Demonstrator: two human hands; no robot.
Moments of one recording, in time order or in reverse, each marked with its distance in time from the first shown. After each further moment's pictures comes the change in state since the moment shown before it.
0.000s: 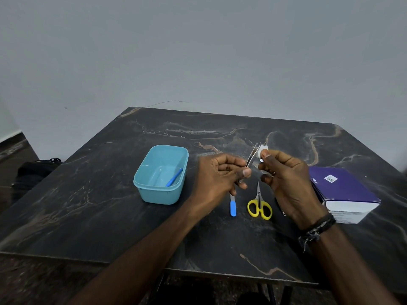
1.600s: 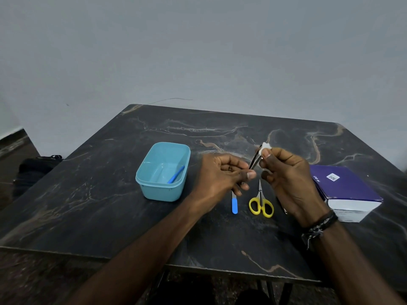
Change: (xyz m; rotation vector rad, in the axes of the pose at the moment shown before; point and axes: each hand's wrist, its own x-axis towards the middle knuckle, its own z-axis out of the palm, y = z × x) left_hand -0.002 0.006 0.001 -0.018 -0.029 -0.093; right_hand 0.001 0.001 -0.005 0.039 -0.134 -0.026
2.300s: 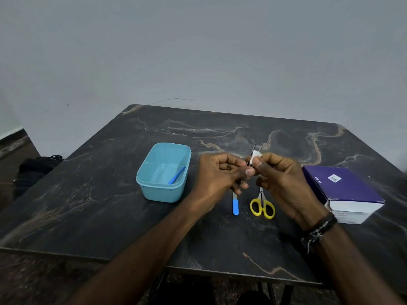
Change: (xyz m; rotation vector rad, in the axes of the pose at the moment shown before) left_hand 0.000 0.003 -0.002 -0.020 0.045 0.004; right_hand 0.000 0.006 0.000 -0.114 -0.169 0.012
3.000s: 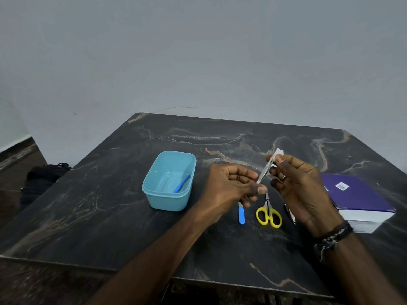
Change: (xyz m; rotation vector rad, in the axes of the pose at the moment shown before) left_hand -0.001 0.000 0.001 0.031 -0.107 -0.045; right_hand 0.002 -0.010 -0.003 0.208 0.251 0.022
